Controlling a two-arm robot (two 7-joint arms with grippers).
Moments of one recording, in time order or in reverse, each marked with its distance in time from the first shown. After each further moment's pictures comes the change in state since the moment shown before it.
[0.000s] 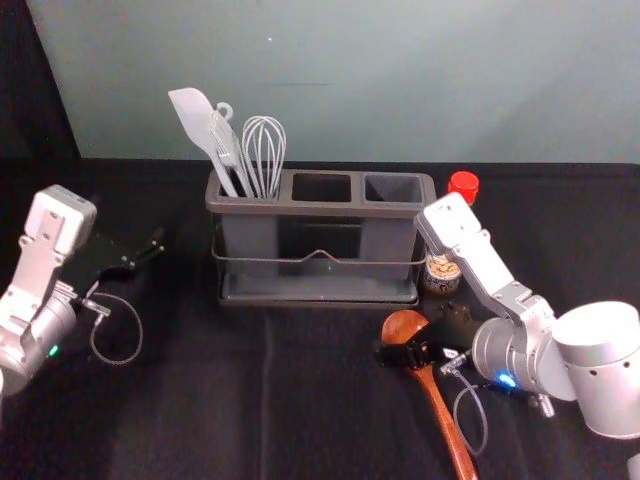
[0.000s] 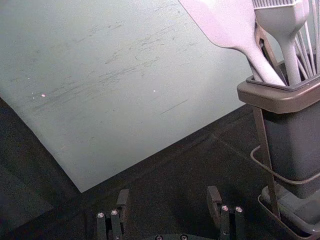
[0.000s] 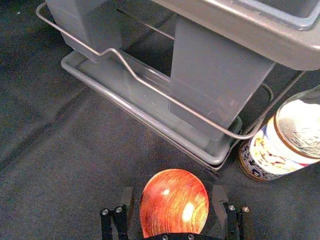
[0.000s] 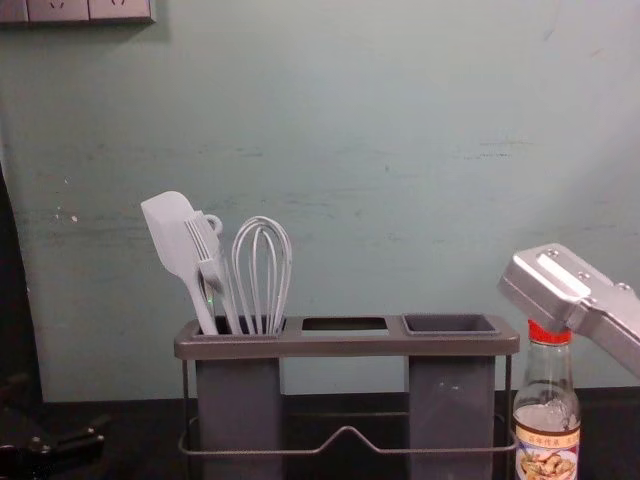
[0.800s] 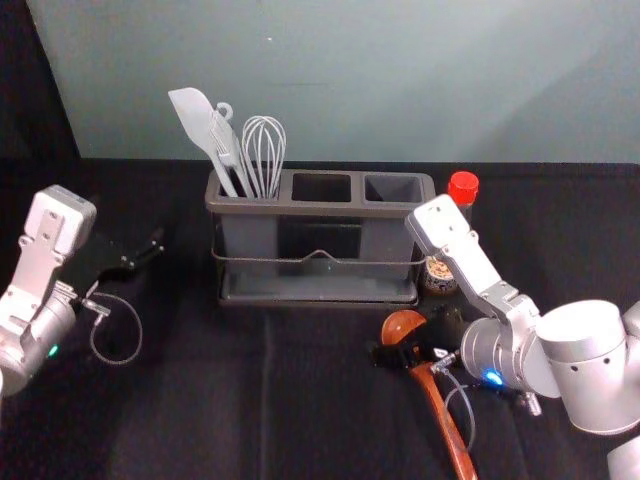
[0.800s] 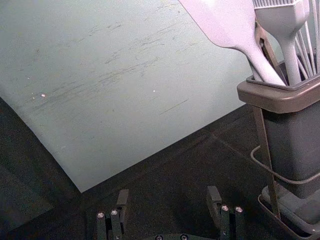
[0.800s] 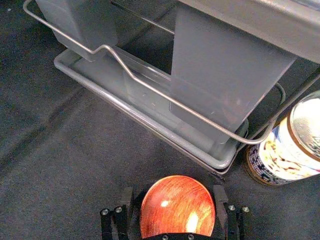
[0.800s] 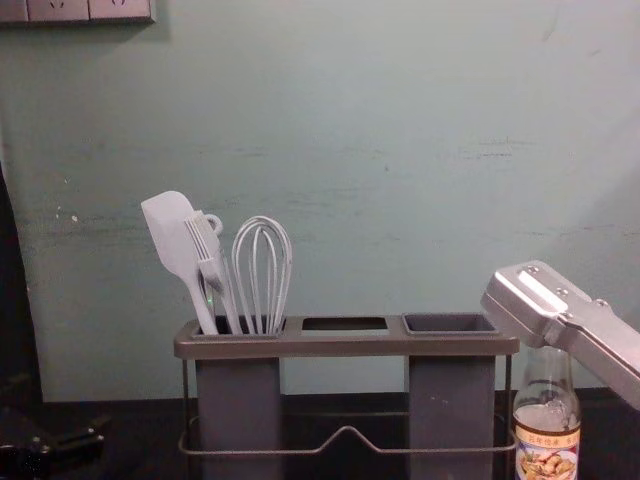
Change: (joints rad) left arm 0.000 0.000 0.000 0.000 0.000 0.000 0.000; right arm 0.014 -0.055 0.013 0.053 -0.051 0.000 0.019
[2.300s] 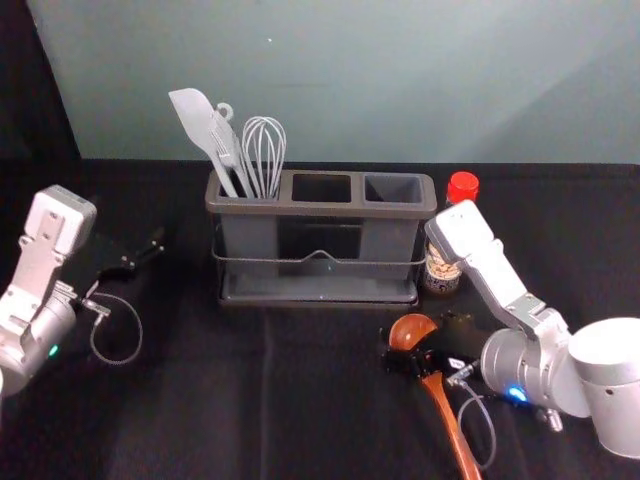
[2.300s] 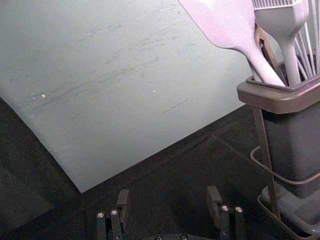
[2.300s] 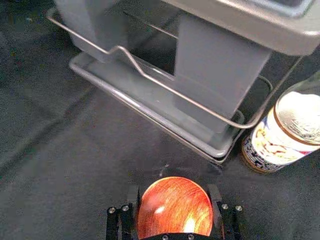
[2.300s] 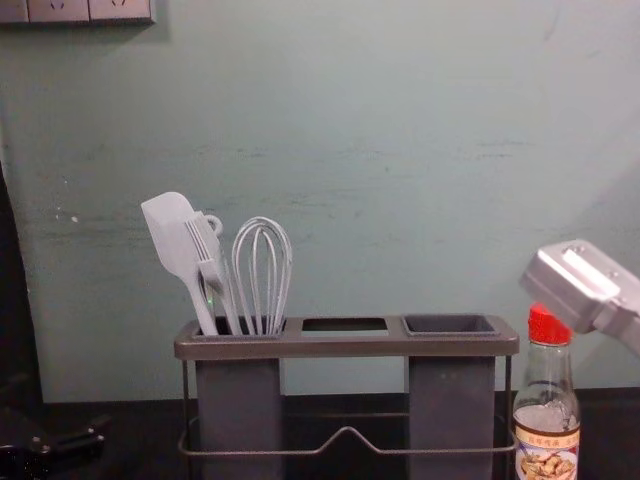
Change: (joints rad) left arm 0.000 0.000 0.000 0.000 0.000 0.000 0.000; right arm -0.087 0.024 0.051 -0.109 -0.010 -0.027 0.047
